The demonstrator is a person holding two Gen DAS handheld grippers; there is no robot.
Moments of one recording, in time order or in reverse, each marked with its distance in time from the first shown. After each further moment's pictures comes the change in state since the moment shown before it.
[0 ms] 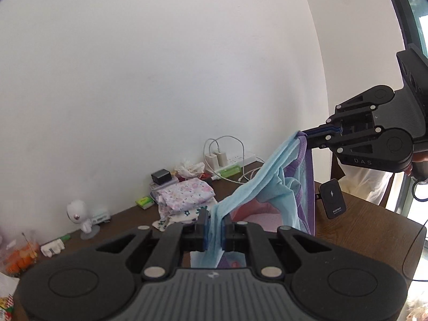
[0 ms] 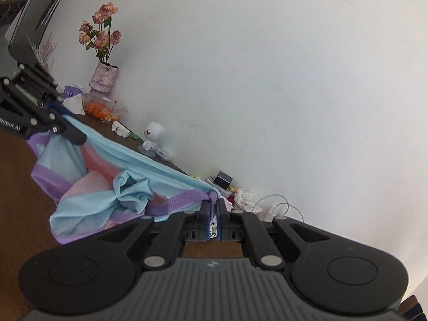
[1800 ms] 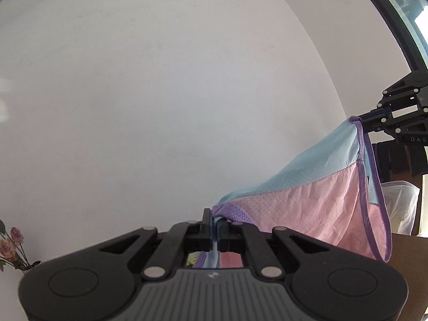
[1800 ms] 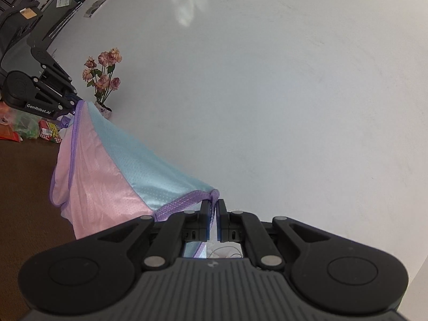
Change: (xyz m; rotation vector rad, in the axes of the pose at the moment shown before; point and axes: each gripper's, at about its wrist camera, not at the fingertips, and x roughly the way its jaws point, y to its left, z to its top) left arm -0.116 -0.030 0.011 0.163 -0.311 0.256; right arm -0.154 0.006 0.015 -0.163 -0.235 -0.125
